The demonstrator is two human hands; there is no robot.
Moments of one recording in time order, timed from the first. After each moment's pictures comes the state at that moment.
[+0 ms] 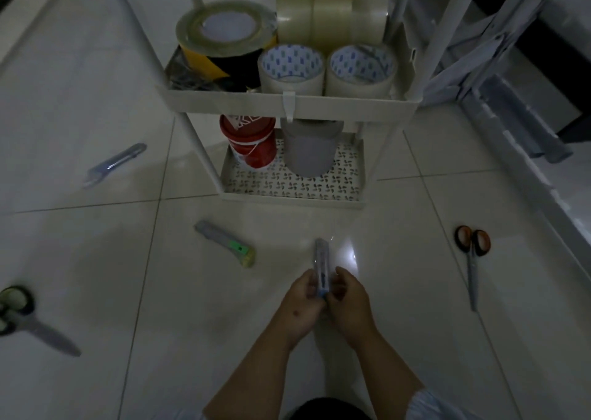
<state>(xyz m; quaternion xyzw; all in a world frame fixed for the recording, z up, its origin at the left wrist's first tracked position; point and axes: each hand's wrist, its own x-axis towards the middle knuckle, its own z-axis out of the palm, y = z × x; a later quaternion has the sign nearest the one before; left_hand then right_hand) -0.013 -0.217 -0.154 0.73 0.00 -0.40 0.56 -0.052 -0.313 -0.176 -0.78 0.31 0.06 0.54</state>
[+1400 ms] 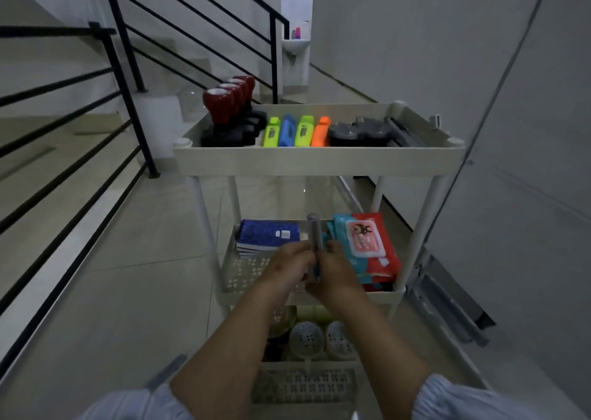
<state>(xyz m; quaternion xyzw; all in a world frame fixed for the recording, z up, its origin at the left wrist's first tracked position) 0.185 -0.234 0.356 0.74 -0.14 -0.26 0.61 0.146 -0.314 0.339 -0.92 0.16 -0.08 0.35</state>
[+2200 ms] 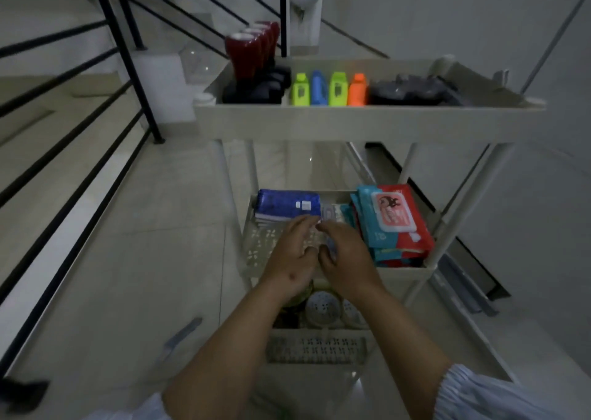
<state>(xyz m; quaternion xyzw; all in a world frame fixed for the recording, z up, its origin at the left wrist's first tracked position) 0.195 -0.197 0.320 0.80 -0.25 -0.11 0.53 0.153 -0.303 0.308 -0.93 0.06 -0.19 0.31</state>
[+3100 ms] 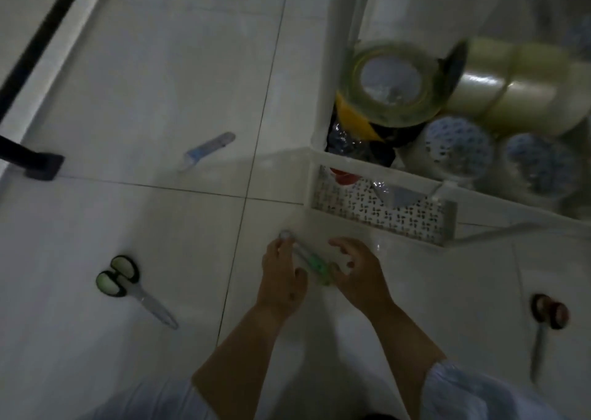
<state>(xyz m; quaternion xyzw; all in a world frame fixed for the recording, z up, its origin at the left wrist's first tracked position) 0.099 -0.084 -0.083 0.89 0.00 -0.24 0.39 0.090 -0.230 -0.088 -0.89 0.10 0.10 0.44</state>
